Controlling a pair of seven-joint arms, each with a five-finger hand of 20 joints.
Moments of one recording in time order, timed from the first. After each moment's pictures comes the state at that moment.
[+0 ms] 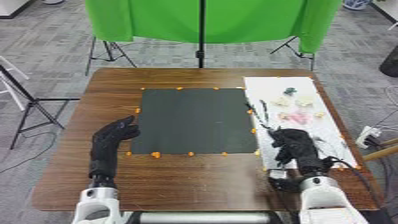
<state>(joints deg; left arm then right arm) 123.7 -75.0 -85.6 -120.8 70.5 18.9 12.9 -122.2 -65.6 84.5 -126.9 -111.1 13.2 26.1</state>
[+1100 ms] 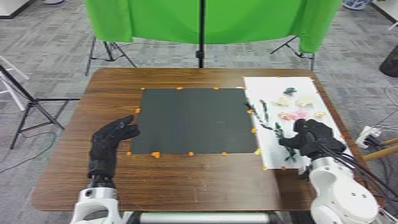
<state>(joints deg) 124.0 -75.0 -86.0 -121.3 70.7 18.3 12.2 -113.3 -51.2 81.3 -122.8 -146.2 -6.4 35.7</state>
